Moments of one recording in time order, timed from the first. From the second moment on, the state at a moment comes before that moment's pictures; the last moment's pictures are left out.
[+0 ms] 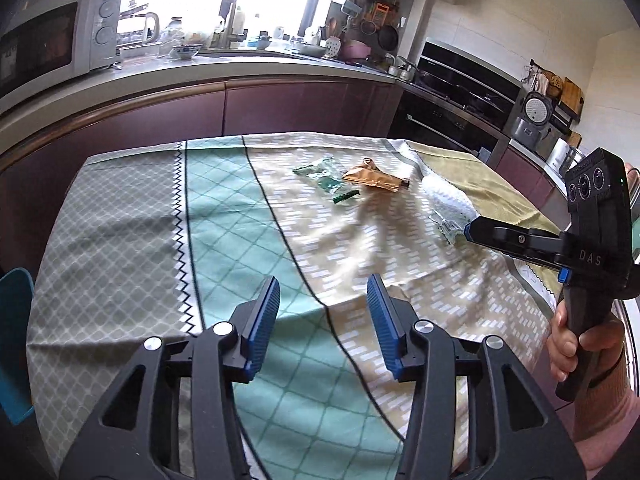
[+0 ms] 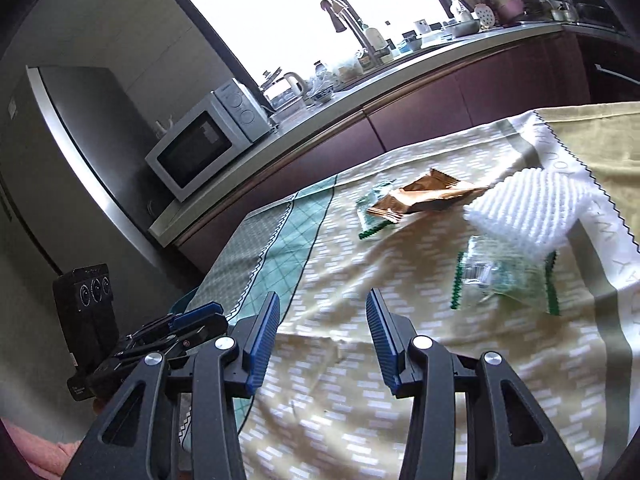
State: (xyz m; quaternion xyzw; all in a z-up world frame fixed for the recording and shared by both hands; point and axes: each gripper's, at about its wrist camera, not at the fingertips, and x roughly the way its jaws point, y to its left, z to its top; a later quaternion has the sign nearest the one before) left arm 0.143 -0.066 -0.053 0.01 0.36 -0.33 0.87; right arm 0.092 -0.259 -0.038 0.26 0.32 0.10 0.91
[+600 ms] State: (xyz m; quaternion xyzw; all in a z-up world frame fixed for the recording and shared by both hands) left arm 0.207 -0.197 -0.060 0.05 0.40 -0.38 0.84; right arm 0.083 -0.383 -0.063 0.35 0.29 0.00 0.89
